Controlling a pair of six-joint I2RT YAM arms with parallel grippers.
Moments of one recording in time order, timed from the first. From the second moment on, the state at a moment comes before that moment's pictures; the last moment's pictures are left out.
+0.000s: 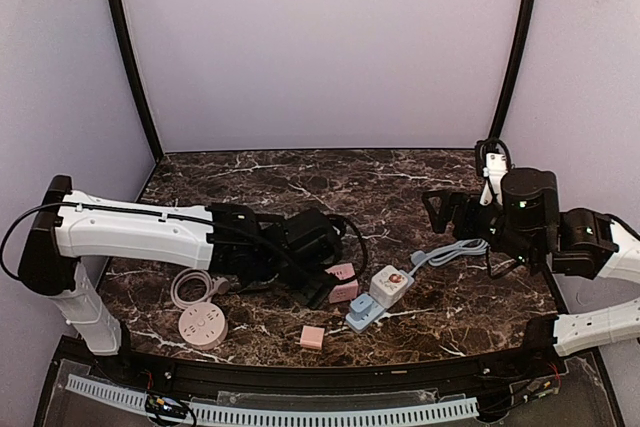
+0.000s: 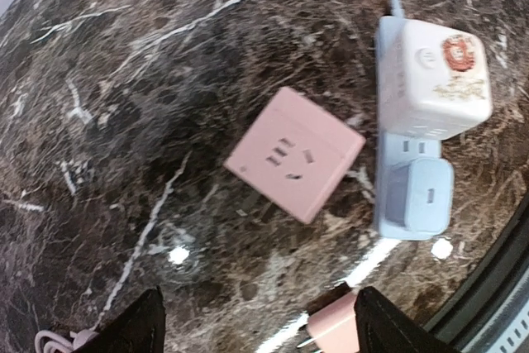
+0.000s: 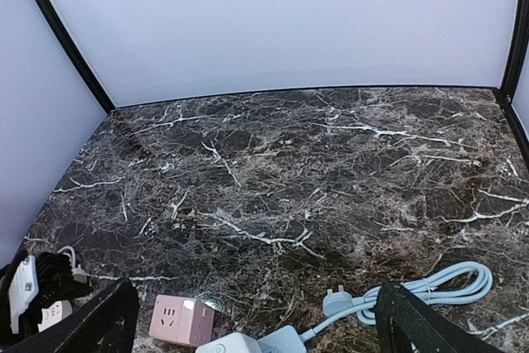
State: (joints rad) left arm -1.26 1.72 1.35 -0.71 -0.35 -0.42; right arm 1.10 0.81 0.81 -0.42 0.67 0.56
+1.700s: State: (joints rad) left arm -0.81 1.31 0.67 -0.63 -0.28 -0.74; right arm 1.10 0.82 0.78 -0.42 0.65 0.55
